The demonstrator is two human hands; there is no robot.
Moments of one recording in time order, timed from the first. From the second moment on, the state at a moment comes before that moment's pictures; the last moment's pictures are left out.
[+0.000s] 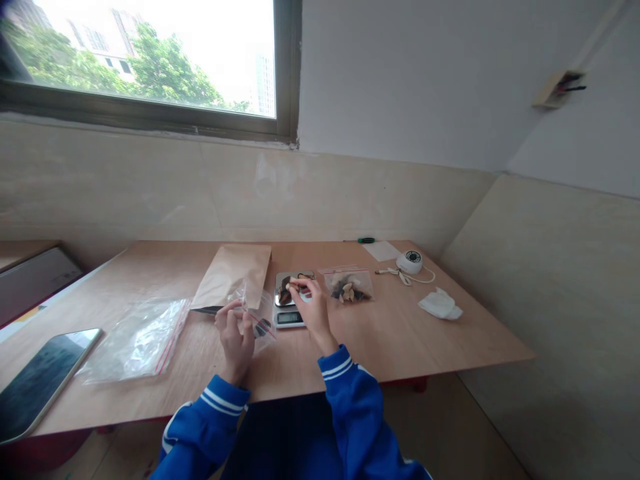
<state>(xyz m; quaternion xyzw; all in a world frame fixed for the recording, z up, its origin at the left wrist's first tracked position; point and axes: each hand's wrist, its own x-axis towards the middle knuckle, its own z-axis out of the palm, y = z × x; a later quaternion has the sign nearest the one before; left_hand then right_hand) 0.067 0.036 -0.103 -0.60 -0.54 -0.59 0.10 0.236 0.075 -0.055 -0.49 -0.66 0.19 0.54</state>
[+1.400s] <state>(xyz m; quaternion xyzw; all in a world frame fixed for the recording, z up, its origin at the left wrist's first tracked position) 0.064 0.037 -0.107 -0.55 -0.55 -0.63 0.05 0.229 0.090 -0.043 -0.38 -0.78 0.19 0.46</state>
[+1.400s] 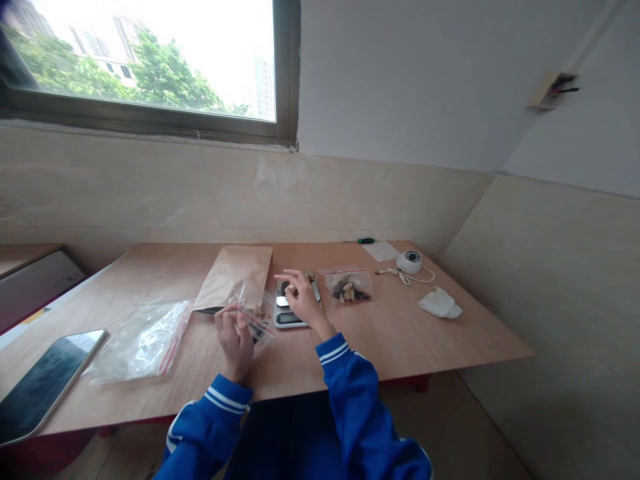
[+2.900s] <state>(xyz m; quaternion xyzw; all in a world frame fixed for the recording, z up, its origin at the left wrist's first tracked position) 0.065 0.033 -0.111 -0.52 -0.52 -0.67 0.11 0.209 0.088 -0.027 -0.48 -0.72 0.16 0.48</state>
